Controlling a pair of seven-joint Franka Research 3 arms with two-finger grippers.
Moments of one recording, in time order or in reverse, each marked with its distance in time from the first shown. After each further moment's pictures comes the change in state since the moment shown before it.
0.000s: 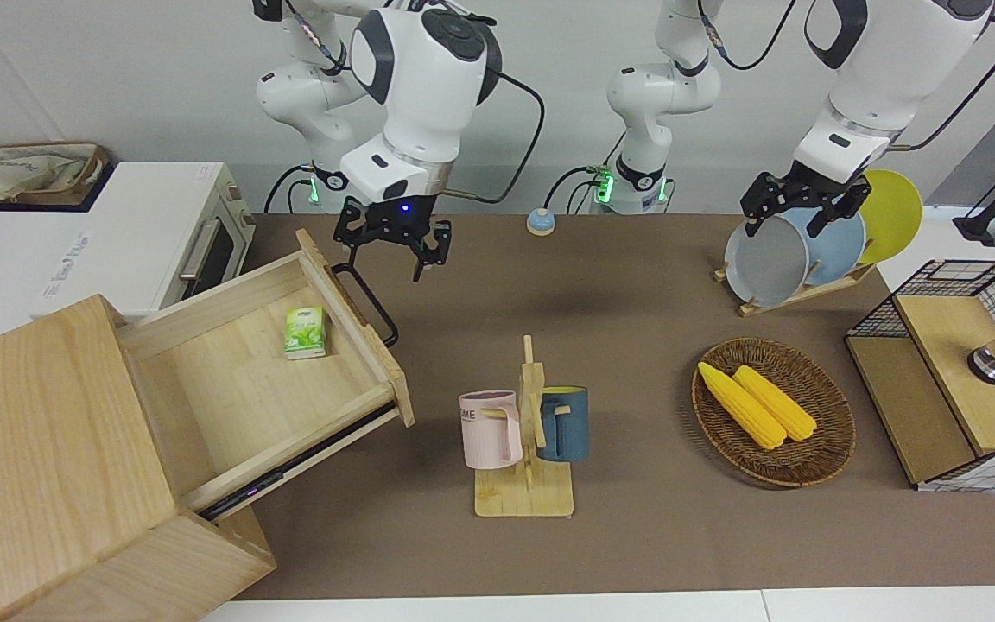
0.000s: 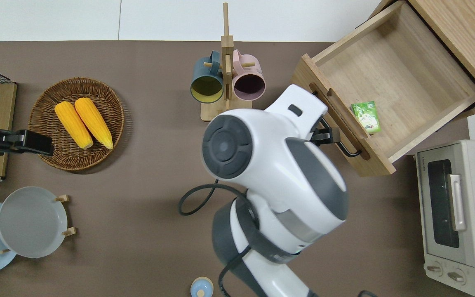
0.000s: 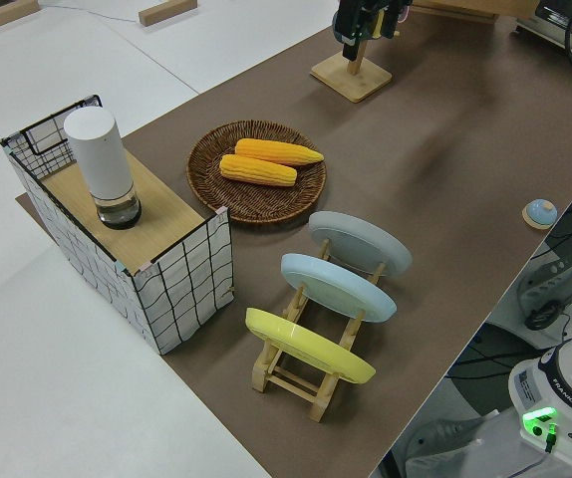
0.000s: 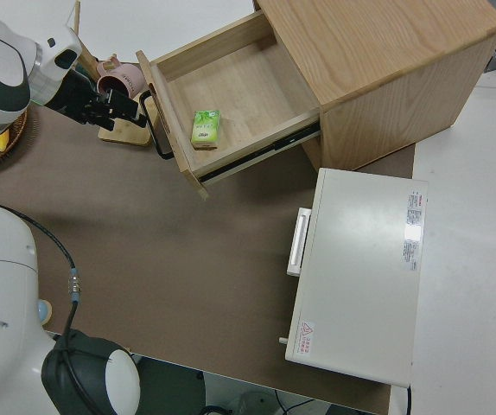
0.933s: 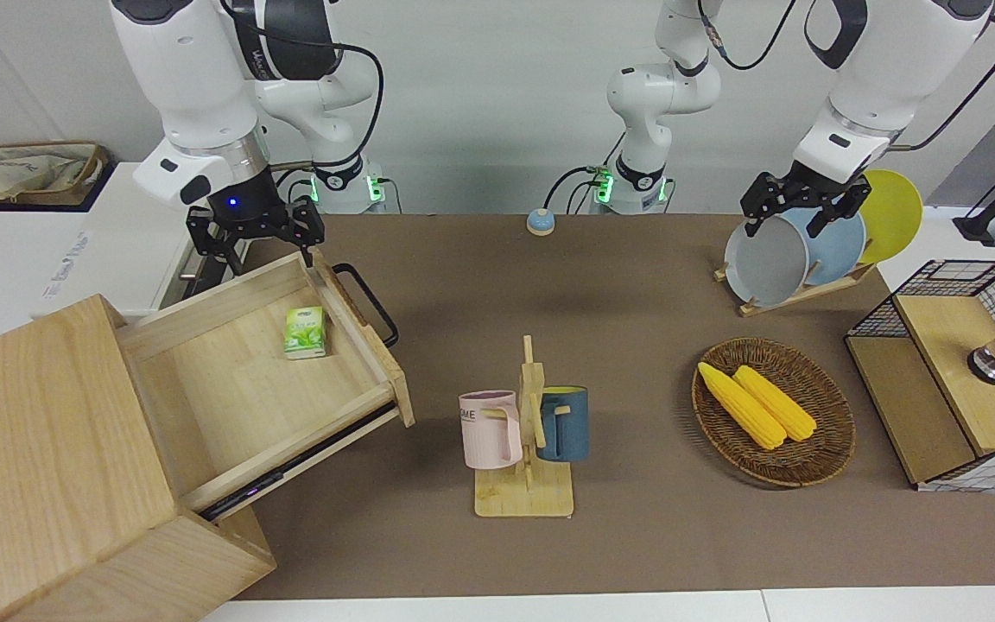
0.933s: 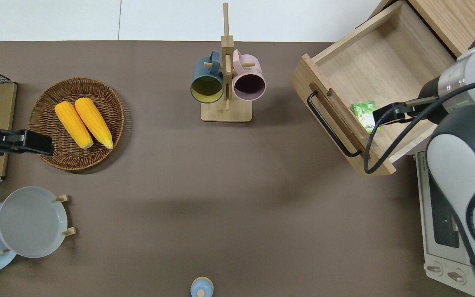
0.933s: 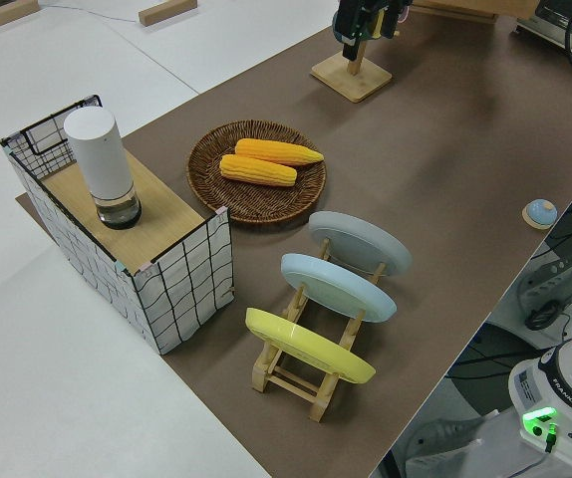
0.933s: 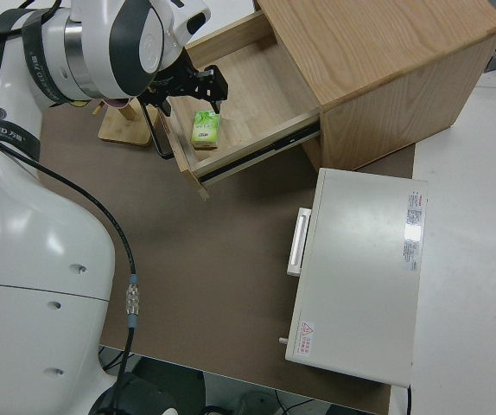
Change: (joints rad) left arm 0.000 0.000 0.000 0.000 0.000 0.000 0.000; right arm -0.162 -0.065 -0.207 0.000 0.350 0.005 -0.541
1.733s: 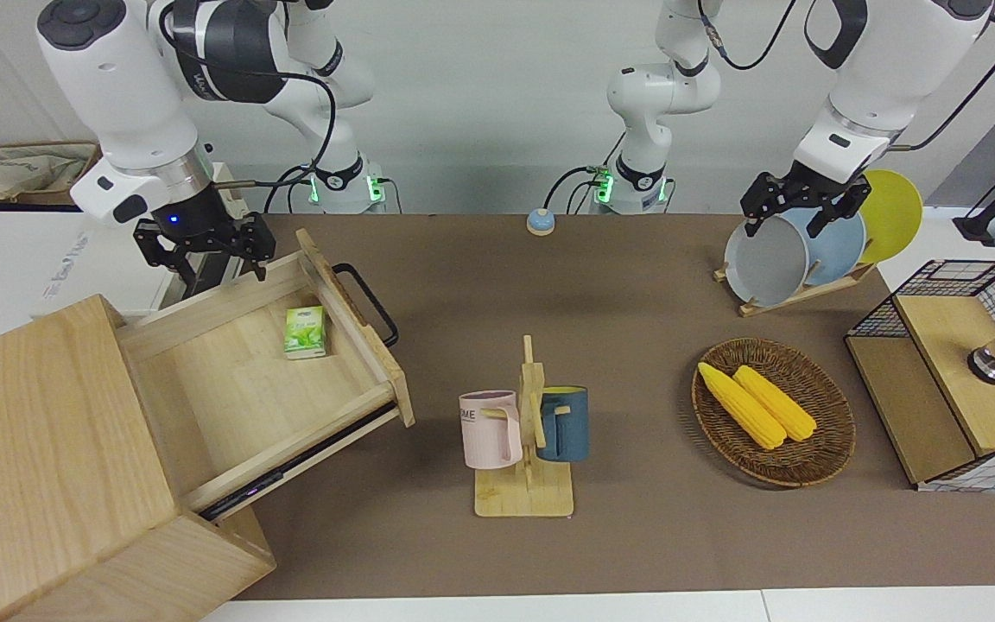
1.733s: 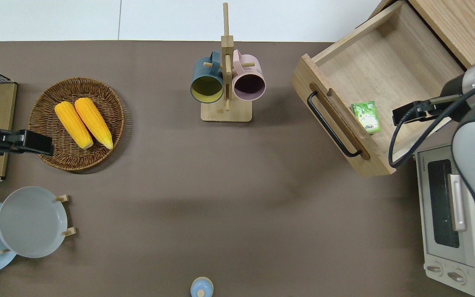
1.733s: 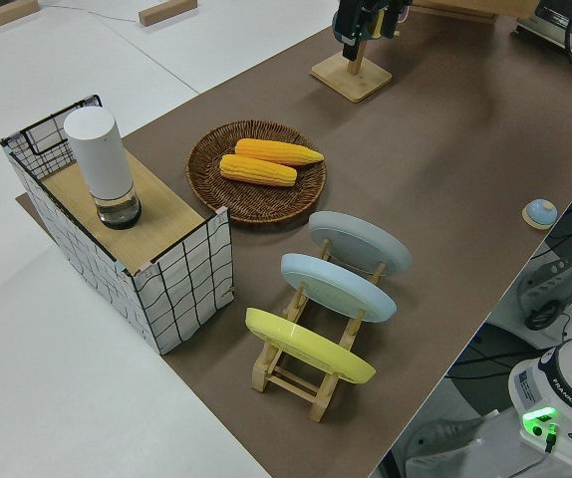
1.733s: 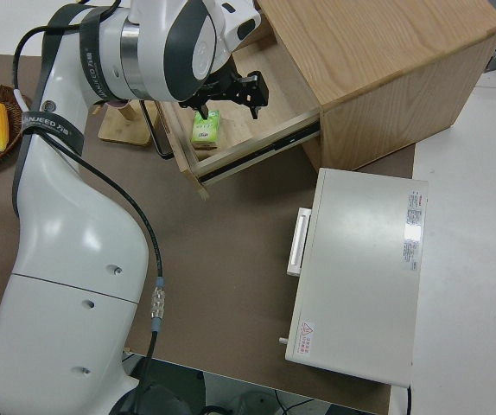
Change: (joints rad) left arm 0.000 0.000 0.000 0.000 0.000 0.000 0.000; right arm -0.103 0.015 -0.003 -0.020 0.001 0.025 -0.040
